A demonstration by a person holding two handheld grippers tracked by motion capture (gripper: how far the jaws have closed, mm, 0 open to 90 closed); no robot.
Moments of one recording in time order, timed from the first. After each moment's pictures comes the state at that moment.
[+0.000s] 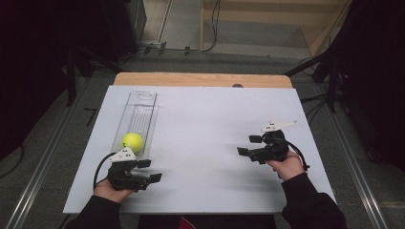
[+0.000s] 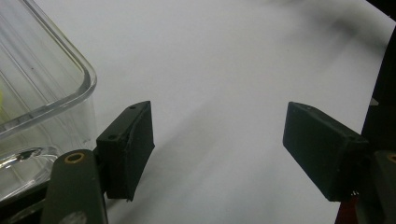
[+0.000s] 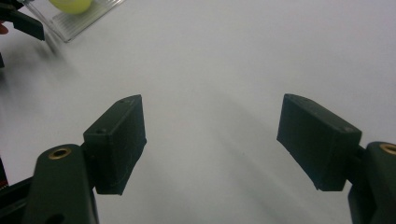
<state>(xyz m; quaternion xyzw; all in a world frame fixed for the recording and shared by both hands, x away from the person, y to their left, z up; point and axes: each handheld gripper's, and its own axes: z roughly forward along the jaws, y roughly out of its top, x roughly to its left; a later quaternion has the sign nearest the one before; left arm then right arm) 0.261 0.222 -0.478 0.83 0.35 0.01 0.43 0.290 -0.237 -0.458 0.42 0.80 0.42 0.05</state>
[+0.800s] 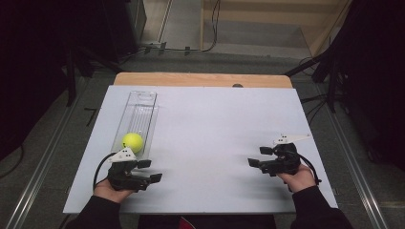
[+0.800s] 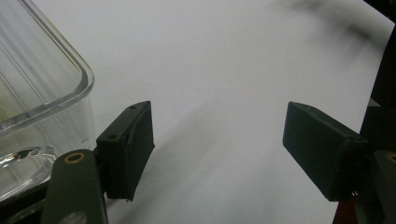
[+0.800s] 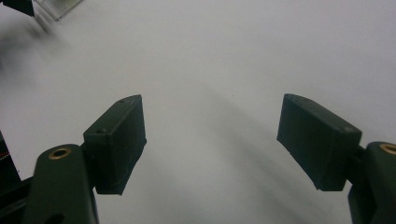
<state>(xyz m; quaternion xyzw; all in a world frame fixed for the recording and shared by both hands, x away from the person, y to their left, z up) 0.260 0.221 -0.477 0.83 0.35 0.00 0.43 0.258 -0.265 -0.476 0.45 0.79 0.41 0.04</state>
